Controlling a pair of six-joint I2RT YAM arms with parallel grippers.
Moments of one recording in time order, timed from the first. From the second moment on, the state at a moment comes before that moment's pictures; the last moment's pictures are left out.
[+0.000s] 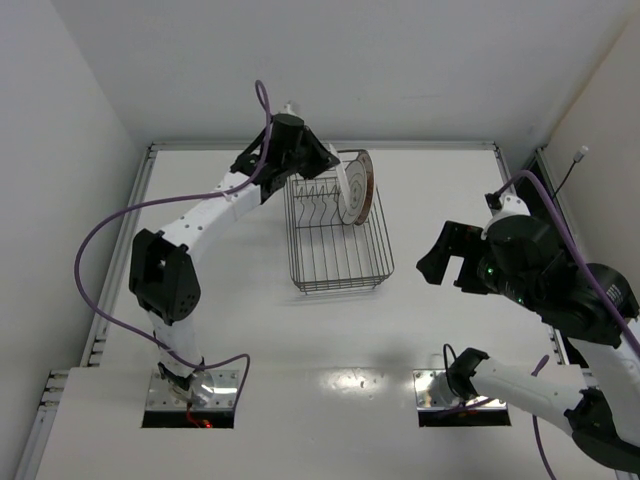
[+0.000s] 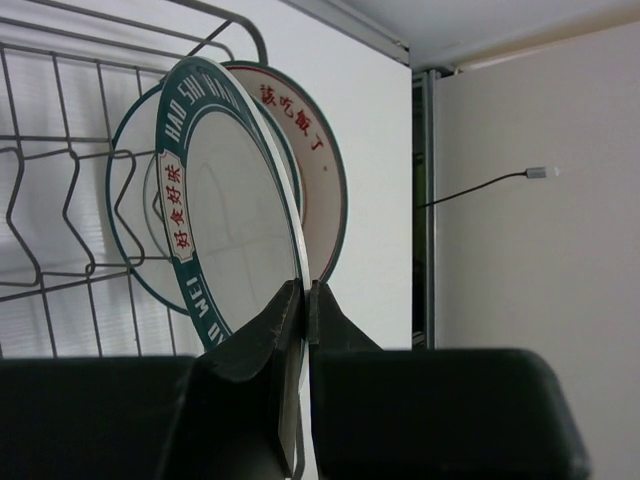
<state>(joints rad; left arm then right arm) -0.52 1.83 1.71 -0.29 0.06 -0.96 0.71 0.87 1.48 -1.32 0.29 0.72</state>
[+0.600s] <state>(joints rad) -0.54 1.92 1.78 -0.38 0.07 -0.90 0.71 0.86 1.47 -1.34 0.30 0.73</state>
